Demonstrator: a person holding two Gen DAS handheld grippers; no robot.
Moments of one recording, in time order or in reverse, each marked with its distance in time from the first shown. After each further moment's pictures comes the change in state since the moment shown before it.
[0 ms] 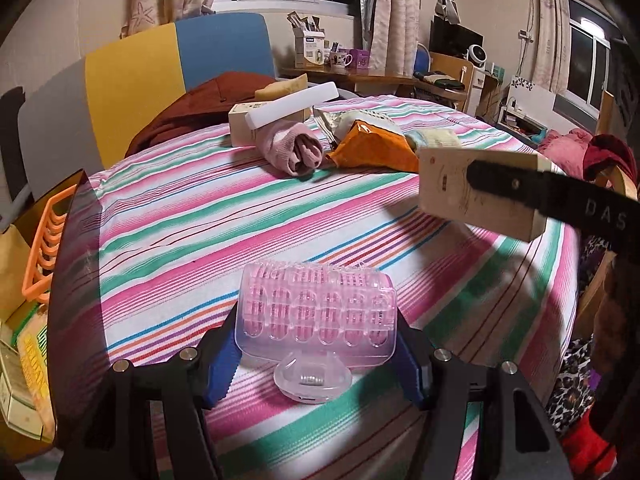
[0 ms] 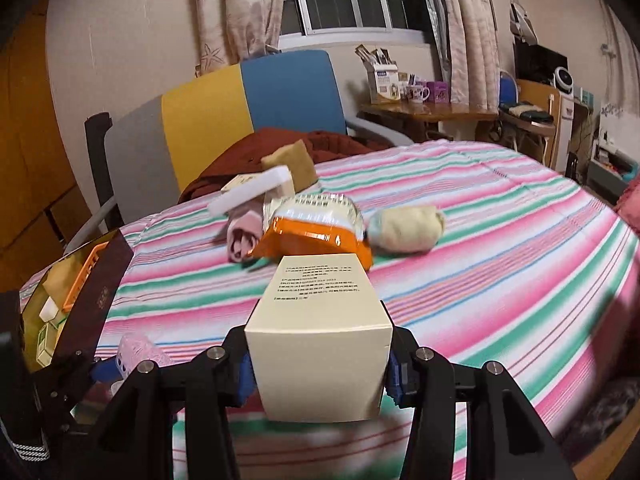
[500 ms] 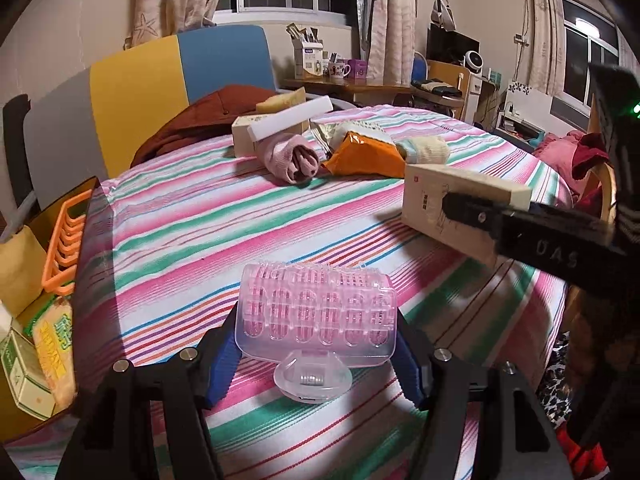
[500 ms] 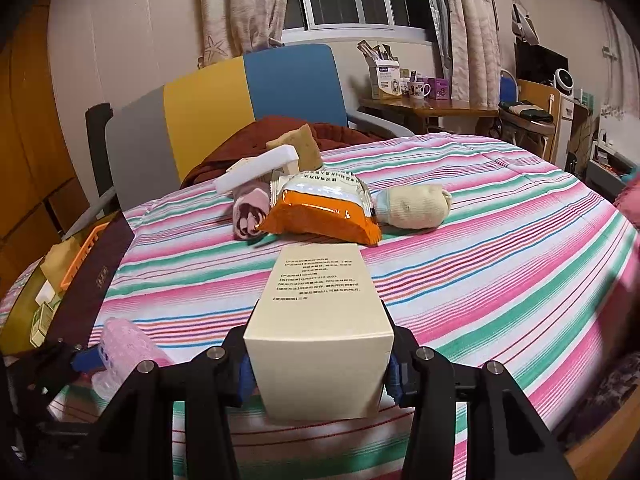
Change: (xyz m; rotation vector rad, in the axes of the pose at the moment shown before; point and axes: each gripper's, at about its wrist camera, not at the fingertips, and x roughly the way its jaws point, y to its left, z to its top) left arm -0.022 -0.004 -0.006 0.013 -0.047 0.009; right arm 0.002 0.008 -0.019 -0.022 0.003 -0.020
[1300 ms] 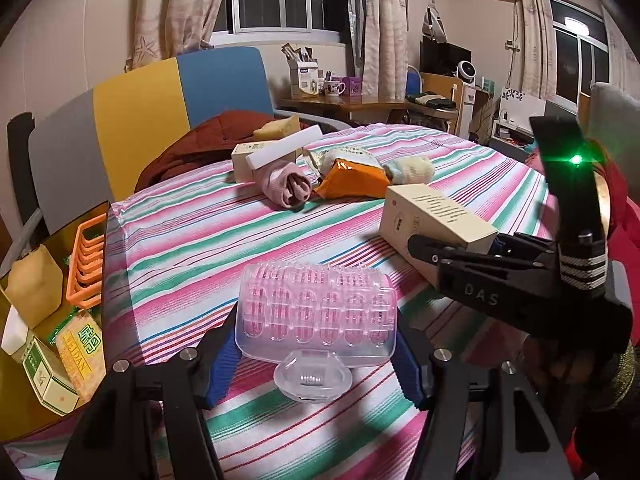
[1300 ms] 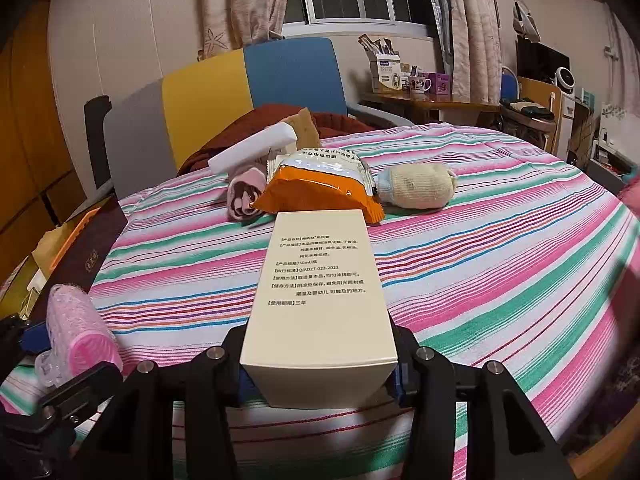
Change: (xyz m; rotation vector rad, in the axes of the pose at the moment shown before) left arm -0.025 -0.009 0.002 0.026 -0.062 0.003; right arm 0.014 -0.001 -0.015 -0.007 0.012 -0.003
